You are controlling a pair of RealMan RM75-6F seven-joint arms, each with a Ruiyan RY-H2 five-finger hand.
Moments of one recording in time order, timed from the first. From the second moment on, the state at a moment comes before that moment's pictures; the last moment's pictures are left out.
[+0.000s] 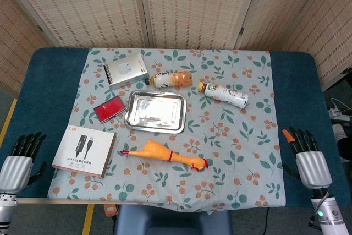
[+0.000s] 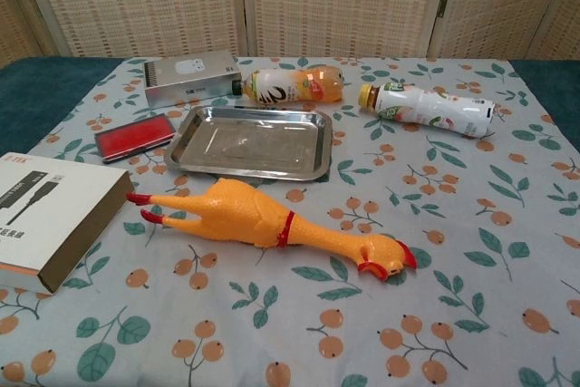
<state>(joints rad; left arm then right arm) -0.13 -1.26 -0.02 -1.30 1.57 1.50 -0.07 0.10 -1.29 0.02 -1.41 -1.56 1.47 -0.07</state>
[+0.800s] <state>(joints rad) -0.14 -1.24 -0.02 -1.31 1.56 1.47 -0.11 0.30 -1.27 0.07 -1.73 -1.40 1.09 -0.06</state>
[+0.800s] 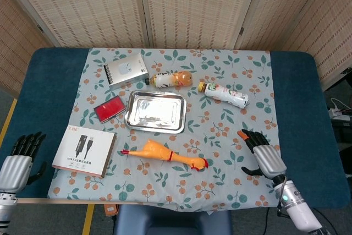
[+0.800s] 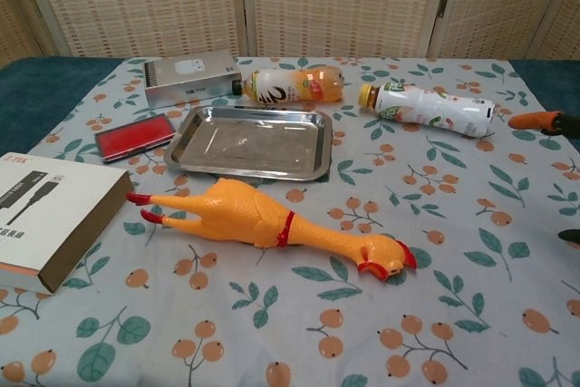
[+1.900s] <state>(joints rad) -0.13 -1.21 -0.01 -1.31 1.58 1.50 -0.22 0.76 -1.67 0.19 -1.73 -0.61 0.96 -0.52</state>
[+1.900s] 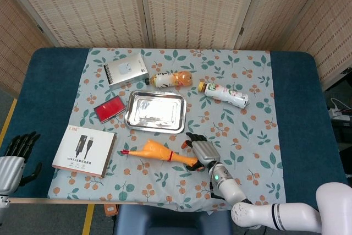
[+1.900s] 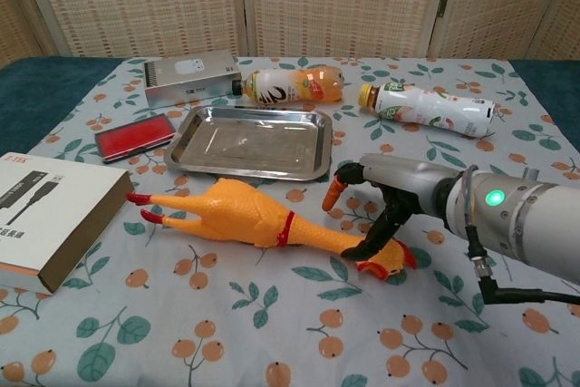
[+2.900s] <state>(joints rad) -0.14 -1.21 -0.01 -1.31 1.57 1.49 -0.22 0.77 -1.73 0.14 -1.67 -0.68 1.14 -0.60</state>
